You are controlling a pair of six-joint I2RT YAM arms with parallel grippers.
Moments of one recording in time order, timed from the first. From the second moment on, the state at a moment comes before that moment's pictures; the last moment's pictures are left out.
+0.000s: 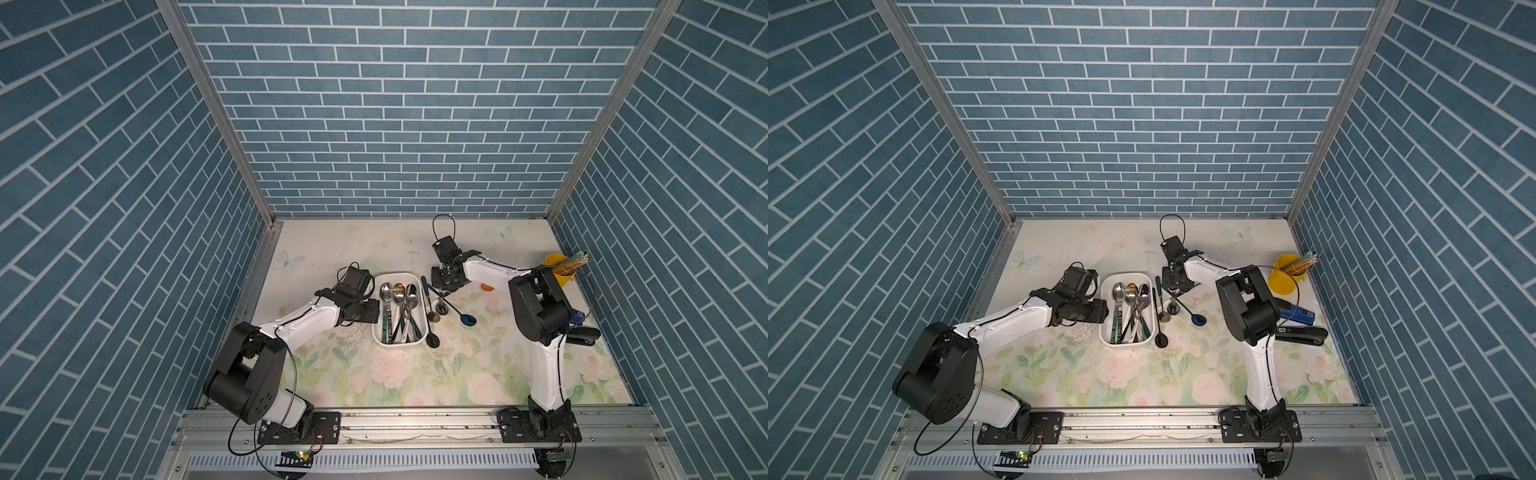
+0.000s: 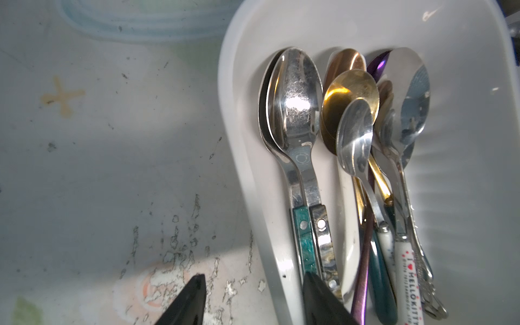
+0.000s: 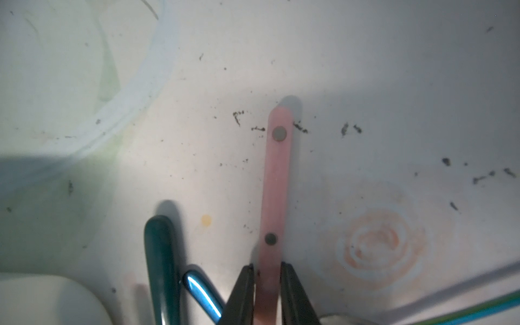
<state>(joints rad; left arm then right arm) -0.48 1.48 0.83 -0.42 0.07 -0.34 0.56 2.10 1.48 -0.53 0.05 0.44</state>
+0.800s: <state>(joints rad) -0.48 1.48 0.87 -0.46 0.04 -0.30 0.56 2.09 1.48 -0.55 0.04 0.41</state>
